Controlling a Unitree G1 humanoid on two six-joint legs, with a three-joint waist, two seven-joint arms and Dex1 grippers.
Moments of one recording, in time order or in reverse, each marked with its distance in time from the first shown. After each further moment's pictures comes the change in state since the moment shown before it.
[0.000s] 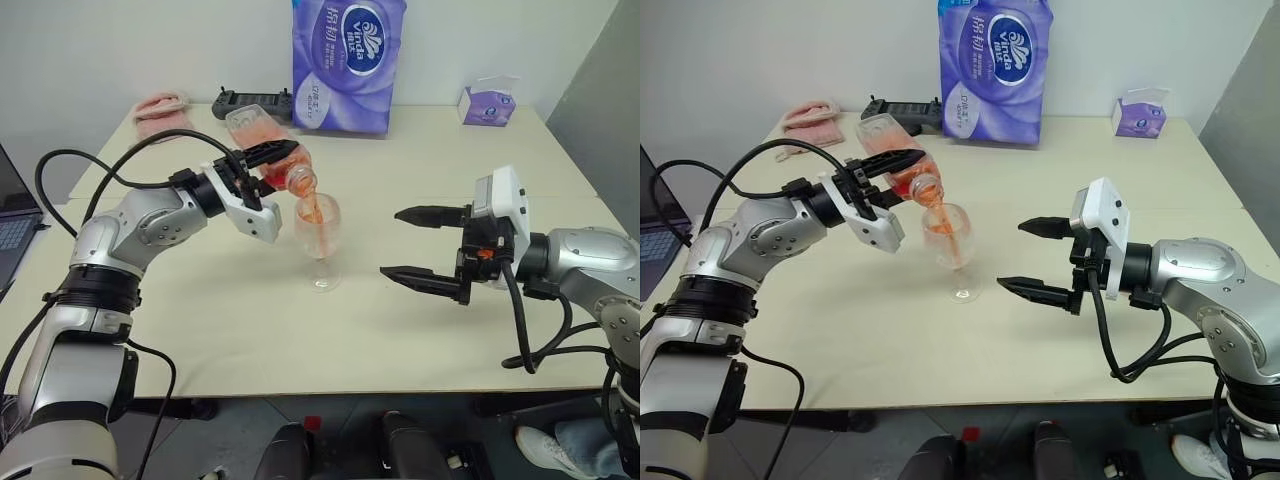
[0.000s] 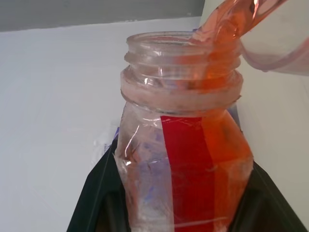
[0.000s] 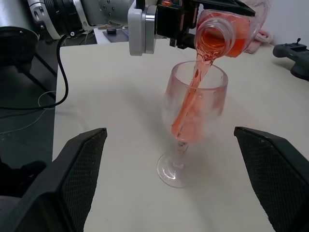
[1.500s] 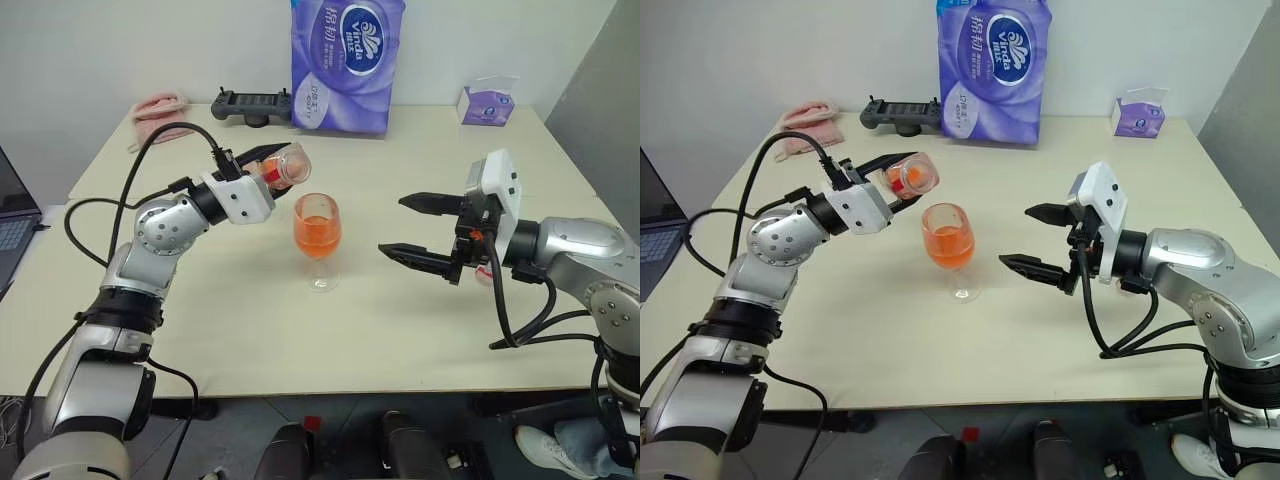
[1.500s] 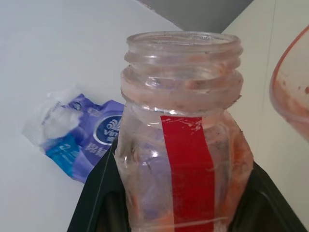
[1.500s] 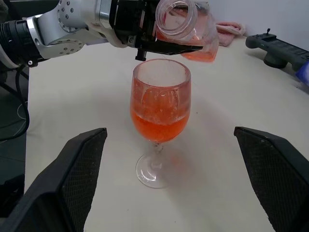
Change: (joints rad) left arm 0.135 -0.100 0.029 -0.140 -0.698 0.362 -0.421; right arm -0.092 0.044 0.018 0.088 -0.019 0.046 -0.068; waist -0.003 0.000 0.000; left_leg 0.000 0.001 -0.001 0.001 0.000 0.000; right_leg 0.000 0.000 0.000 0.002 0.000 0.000
